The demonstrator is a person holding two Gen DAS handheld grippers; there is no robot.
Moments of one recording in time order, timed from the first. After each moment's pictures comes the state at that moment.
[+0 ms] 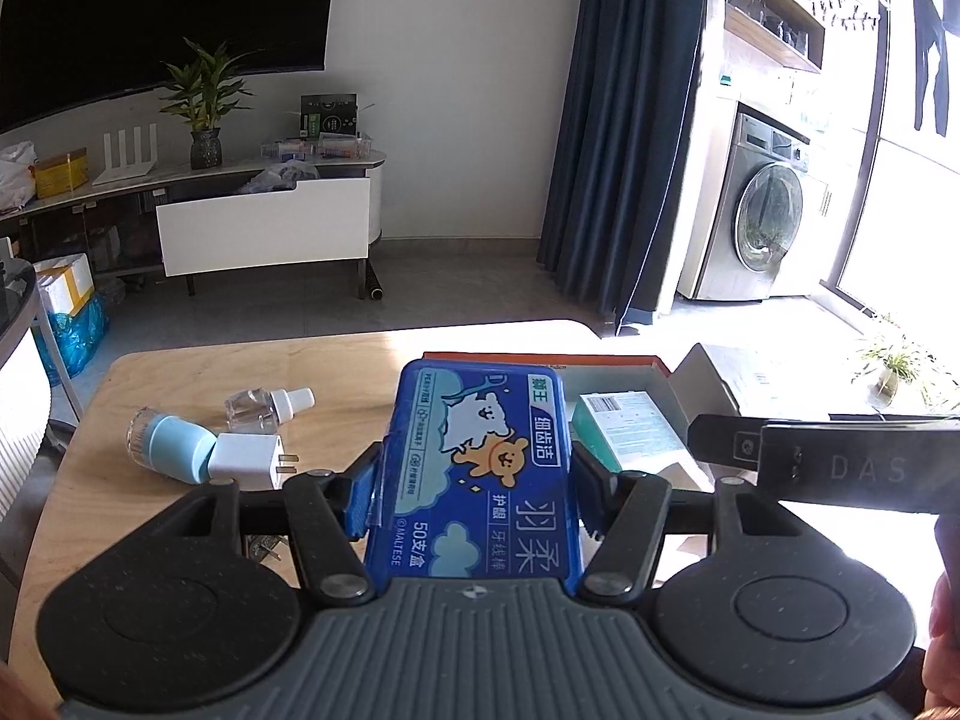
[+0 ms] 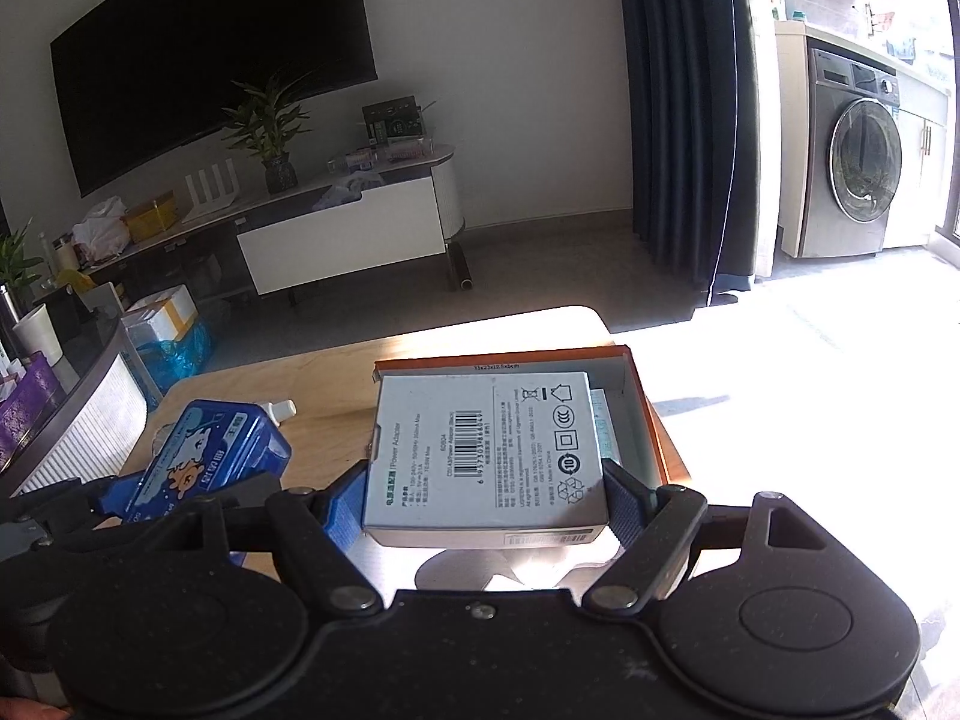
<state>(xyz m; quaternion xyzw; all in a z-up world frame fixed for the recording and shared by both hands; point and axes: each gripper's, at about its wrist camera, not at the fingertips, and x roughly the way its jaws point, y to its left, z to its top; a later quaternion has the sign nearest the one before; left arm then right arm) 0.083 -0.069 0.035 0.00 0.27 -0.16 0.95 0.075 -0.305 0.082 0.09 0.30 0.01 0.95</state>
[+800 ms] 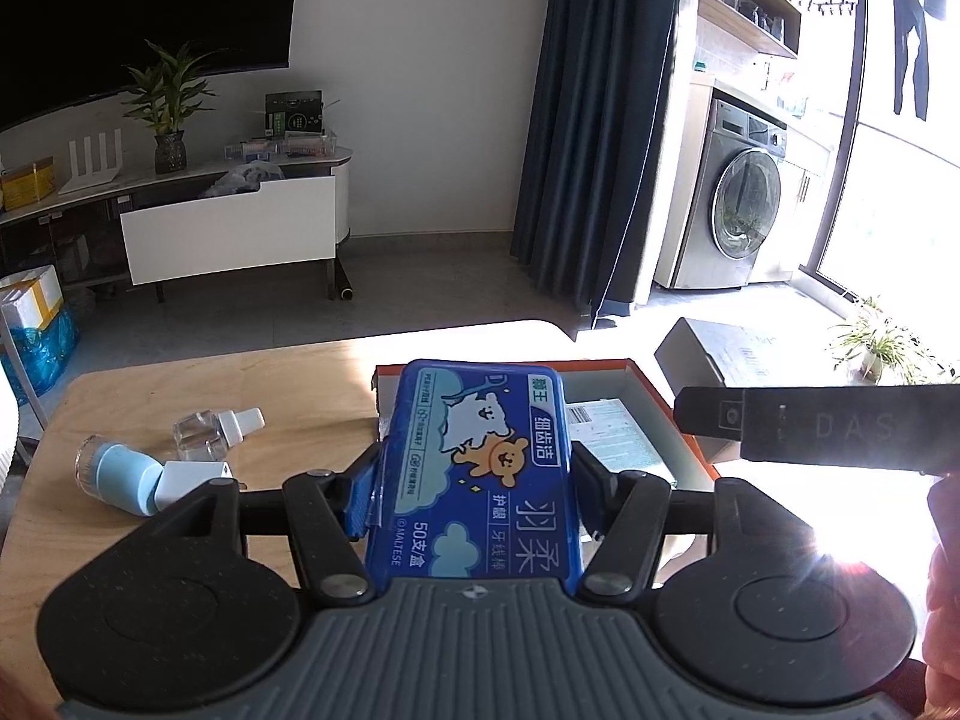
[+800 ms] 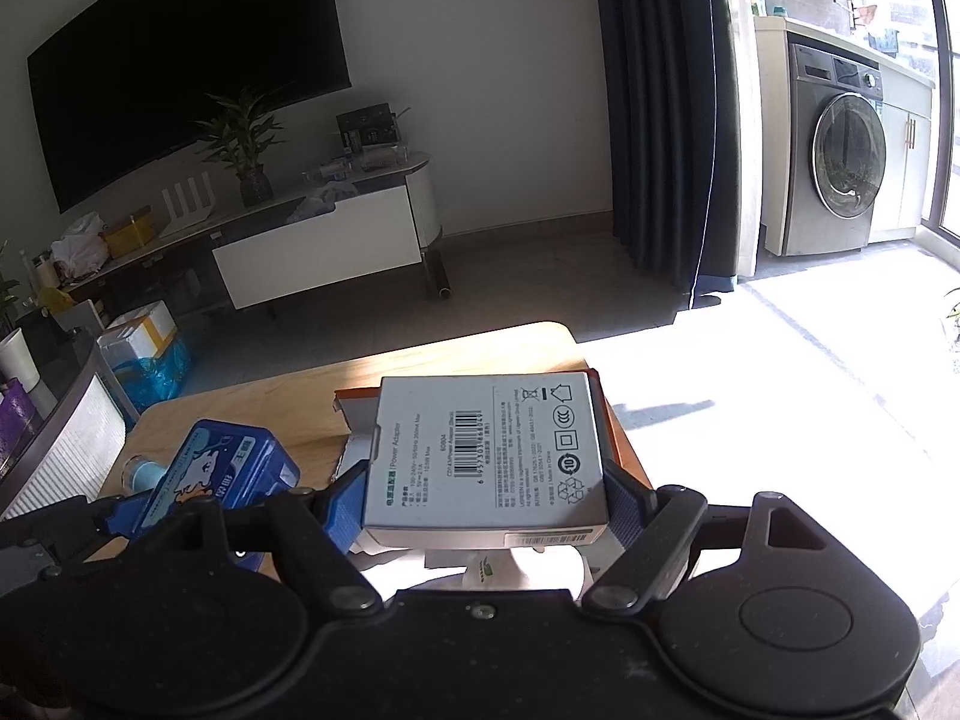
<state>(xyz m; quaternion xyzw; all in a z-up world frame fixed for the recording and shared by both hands) 0.102 -0.085 0.031 0.01 0.28 -0.19 0.94 0.101 -0.323 0.081 0.10 0.30 -0.01 0.95</state>
